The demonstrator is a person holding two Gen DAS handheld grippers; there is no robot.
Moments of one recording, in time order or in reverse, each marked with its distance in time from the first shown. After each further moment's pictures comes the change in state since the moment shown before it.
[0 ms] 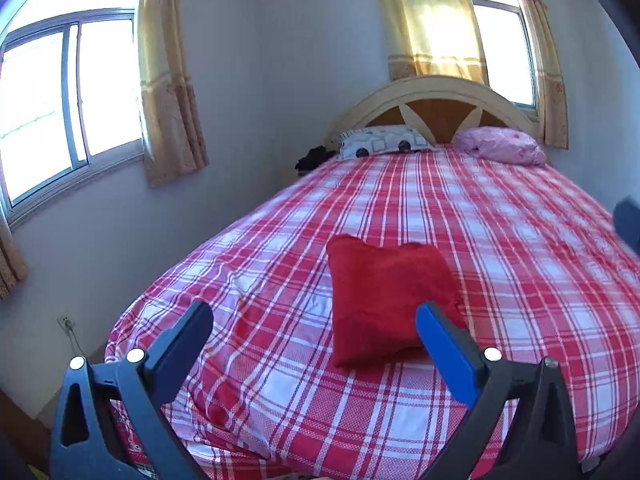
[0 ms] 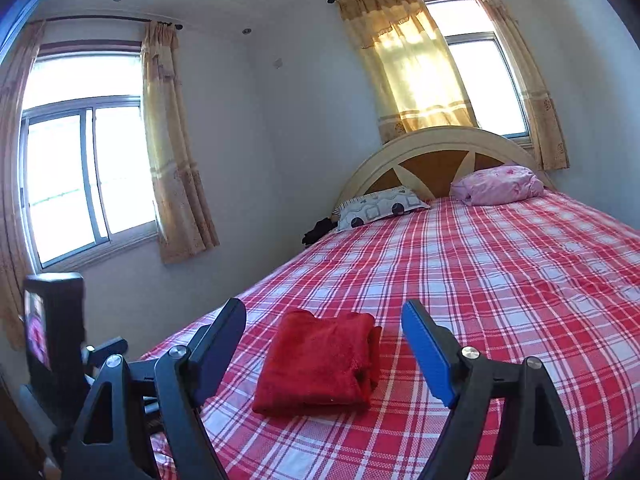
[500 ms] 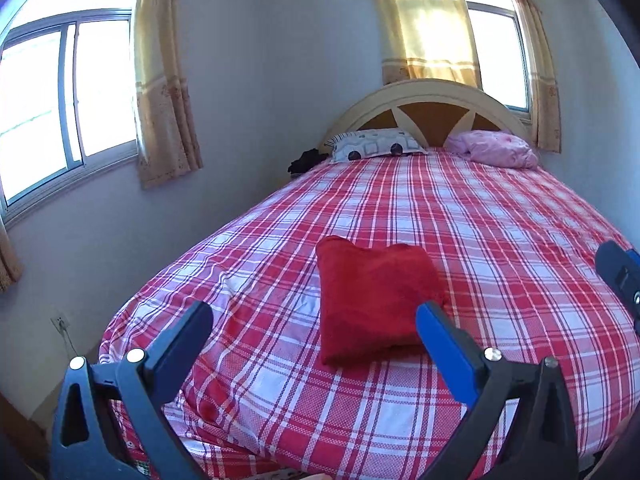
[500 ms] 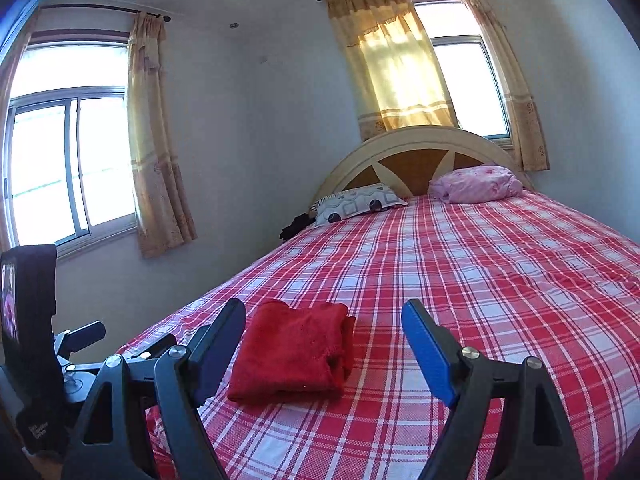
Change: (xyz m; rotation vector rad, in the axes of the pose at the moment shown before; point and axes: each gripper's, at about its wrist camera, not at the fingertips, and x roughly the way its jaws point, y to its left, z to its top) left arm -0.004 -0.015 -0.005 0.009 0.005 -0.018; right arm -0.012 -0.008 -0.014 0.000 0.011 -0.082
